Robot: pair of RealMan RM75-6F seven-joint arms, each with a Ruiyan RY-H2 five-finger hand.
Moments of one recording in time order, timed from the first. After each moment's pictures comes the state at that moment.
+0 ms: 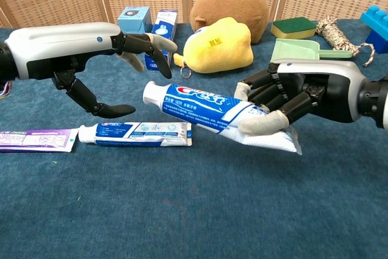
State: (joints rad) left arm -0.69 -1.29 -0.08 -1.85 1.47 0.89 0.02; right arm 0.68 -1.35 0.09 -1.77 -1.42 0.78 0.76
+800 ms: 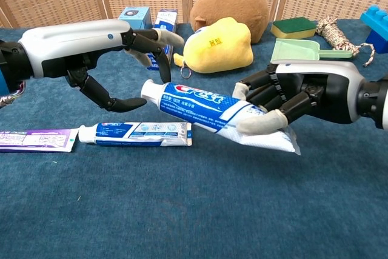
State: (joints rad) left arm -0.71 -1.35 -0.08 -1.82 1.44 0.93 0.05; right arm 0.68 -1.35 0.09 -1.77 -1.43 0.77 0.80
